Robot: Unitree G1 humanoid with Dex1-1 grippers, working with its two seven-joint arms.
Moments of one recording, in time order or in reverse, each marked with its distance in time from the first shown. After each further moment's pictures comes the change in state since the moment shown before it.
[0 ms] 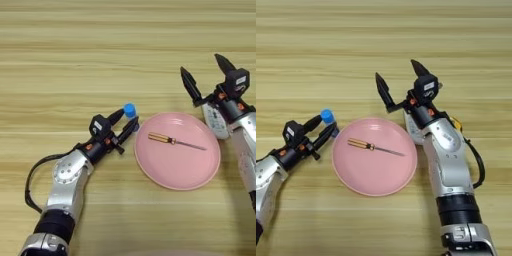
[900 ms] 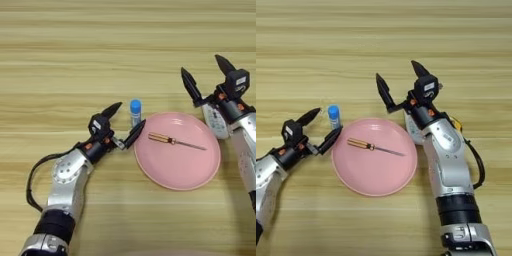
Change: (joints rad) left arm 0.009 -0.004 0.003 -0.055 -0.044 0.002 -0.034; right arm -0.001 0.003 -0.003 0.013 0.000 -0.004 0.001
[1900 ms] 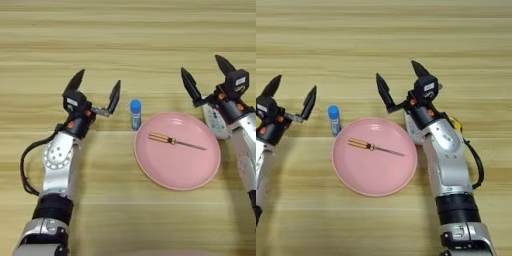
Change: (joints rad) left arm -0.124 -0.004 0.141 0.040 0.050 -0.153 0.338; right arm -0.008 0.002 -0.001 0.030 -0.003 -0.018 0.002
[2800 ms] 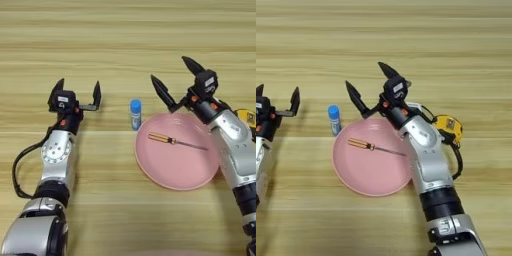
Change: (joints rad) left arm -0.130 0.042 0.059 0.370 0.082 -0.086 0.191; right arm -0.063 0.062 0.143 0.019 -0.041 0.014 0.071
